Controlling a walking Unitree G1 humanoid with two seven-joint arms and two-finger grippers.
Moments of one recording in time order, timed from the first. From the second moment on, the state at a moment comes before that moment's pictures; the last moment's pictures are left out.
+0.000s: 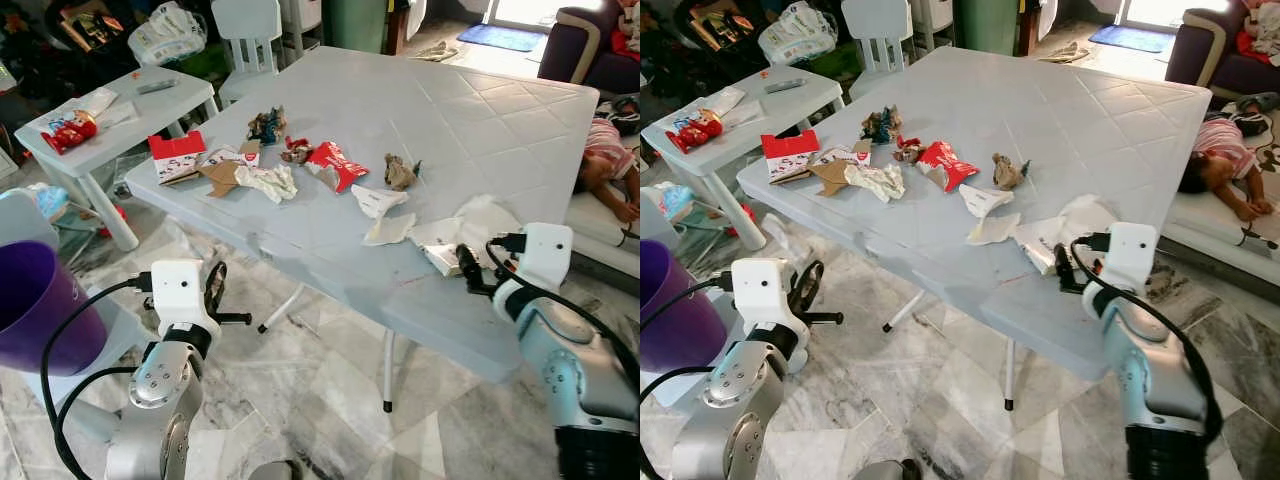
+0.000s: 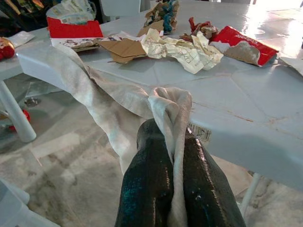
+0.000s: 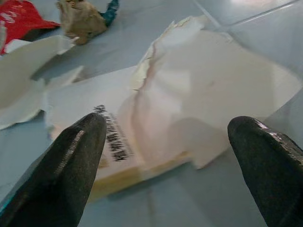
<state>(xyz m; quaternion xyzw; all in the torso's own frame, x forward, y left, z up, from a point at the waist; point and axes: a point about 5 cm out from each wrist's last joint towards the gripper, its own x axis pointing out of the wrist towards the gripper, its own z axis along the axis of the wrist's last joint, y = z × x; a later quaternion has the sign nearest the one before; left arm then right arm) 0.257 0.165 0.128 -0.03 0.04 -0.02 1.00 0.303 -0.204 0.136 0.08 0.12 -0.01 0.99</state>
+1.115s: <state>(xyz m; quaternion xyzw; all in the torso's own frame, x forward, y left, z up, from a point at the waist) 0.258 0.164 0.126 -0.05 0.05 -0.01 1.00 0.312 -0.215 0.166 0.06 0.02 -0.06 1.00</state>
